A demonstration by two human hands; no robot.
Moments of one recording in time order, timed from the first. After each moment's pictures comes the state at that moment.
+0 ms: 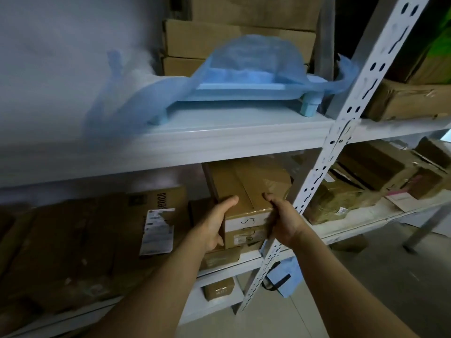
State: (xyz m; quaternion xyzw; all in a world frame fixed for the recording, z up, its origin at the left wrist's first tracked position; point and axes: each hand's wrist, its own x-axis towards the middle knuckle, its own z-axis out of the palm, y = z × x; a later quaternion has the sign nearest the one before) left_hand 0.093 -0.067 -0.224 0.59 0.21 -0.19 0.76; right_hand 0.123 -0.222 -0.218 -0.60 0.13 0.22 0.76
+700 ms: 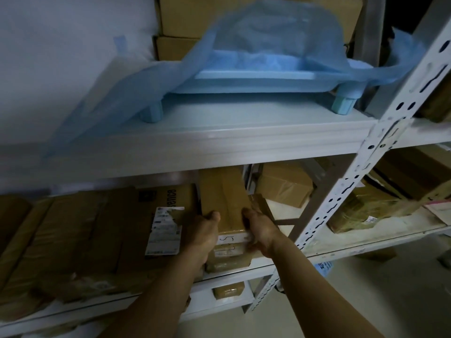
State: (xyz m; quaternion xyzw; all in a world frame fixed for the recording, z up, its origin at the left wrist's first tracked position) left_hand 0.102 -0.042 -0.263 0.72 0.36 -0.08 0.58; right_hand 0.141 -0.166 -0.247 -0.73 0.07 0.30 0.61
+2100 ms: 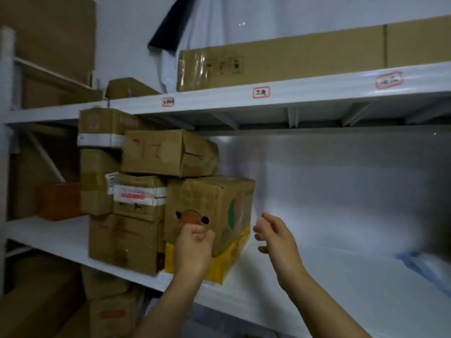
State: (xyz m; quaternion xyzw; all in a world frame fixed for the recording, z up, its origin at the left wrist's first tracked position) left_hand -0.300 0.452 0.086 0.65 0.31 0.51 0.47; right_hand -0.199 0.341 0.101 -0.62 -0.37 0.07 0.69
